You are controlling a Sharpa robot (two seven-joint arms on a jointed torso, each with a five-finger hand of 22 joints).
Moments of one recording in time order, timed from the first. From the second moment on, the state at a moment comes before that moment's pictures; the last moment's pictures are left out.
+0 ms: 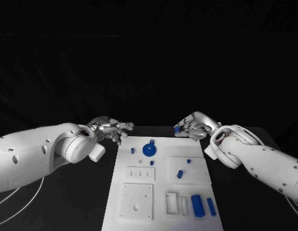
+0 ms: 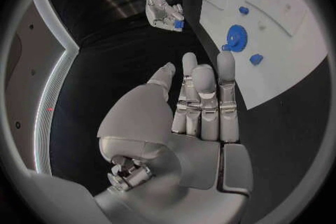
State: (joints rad) left arm 1.44 -0.72 -0.20 1.33 -0.22 -0.17 -0.05; left_hand 1.16 -0.02 0.05 0.05 0.29 1.16 0.04 0.10 0.14 1.47 -0.05 0.38 0.21 1.36 -0.11 1.12 0.55 0.03 1.09 -0.13 0.93 0.57; right arm 0.94 -0.73 0.45 1.33 -1.34 -0.25 0.01; right_hand 1.29 -0.08 0.40 -0.14 0.10 1.21 0.06 0.06 0.07 1.12 -0.02 0.99 0.99 1.38 -0.08 0.92 1.01 0.09 1.45 -0.09 0.57 1.31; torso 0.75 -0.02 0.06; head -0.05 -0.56
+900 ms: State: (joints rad) left arm 1.44 -0.61 -0.20 1.31 -0.32 -0.17 -0.21; left_hand 1.10 -0.13 0.10 0.15 0.21 1.08 0.03 0.21 0.59 1.41 -0.06 0.59 0.30 1.33 -0.11 1.28 0.51 0.03 1.04 -0.13 1.01 0.67; right arm 1.03 -0.58 0.31 1.32 -1.46 -0.17 -0.10; right_hand 1.28 -0.09 0.42 -0.14 0.11 1.21 0.07 0.06 0.06 1.12 -0.02 0.99 0.99 1.38 -0.07 0.92 1.01 0.09 1.45 -0.09 0.61 1.31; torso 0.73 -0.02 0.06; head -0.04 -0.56
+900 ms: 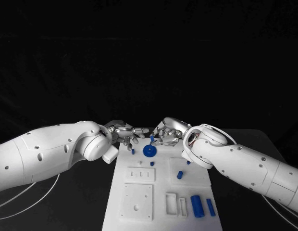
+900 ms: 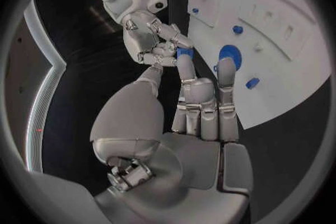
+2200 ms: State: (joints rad) left arm 1.44 -0.58 -0.20 1.30 -0.37 -0.11 -0.33; left_hand 1.12 -0.12 0.10 0.15 0.17 1.09 0.03 0.18 0.56 1.41 -0.06 0.60 0.28 1.33 -0.11 1.28 0.50 0.03 1.04 -0.13 1.01 0.68; right arm 1.03 -0.55 0.31 1.34 -1.50 -0.15 -0.12; right_hand 1.28 -0.10 0.42 -0.13 0.11 1.20 0.07 0.06 0.07 1.12 -0.02 0.99 0.99 1.38 -0.08 0.92 1.02 0.09 1.46 -0.10 0.63 1.31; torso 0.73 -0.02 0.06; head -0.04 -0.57
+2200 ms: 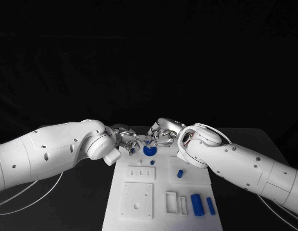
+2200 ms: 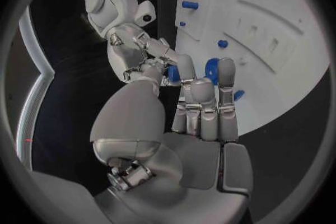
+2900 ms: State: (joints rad) left arm 1.44 -0.58 -0.20 1.30 -0.39 -0.11 -0.35; left_hand 1.14 -0.05 0.08 0.09 0.17 1.10 0.03 0.17 0.55 1.42 -0.06 0.60 0.28 1.33 -0.11 1.29 0.50 0.03 1.04 -0.13 1.00 0.69; right arm 1.03 -0.55 0.31 1.34 -1.50 -0.13 -0.12; right_hand 1.28 -0.10 0.42 -0.13 0.11 1.20 0.07 0.06 0.06 1.12 -0.02 0.99 0.99 1.38 -0.08 0.92 1.02 0.09 1.46 -0.10 0.64 1.31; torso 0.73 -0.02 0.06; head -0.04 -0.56
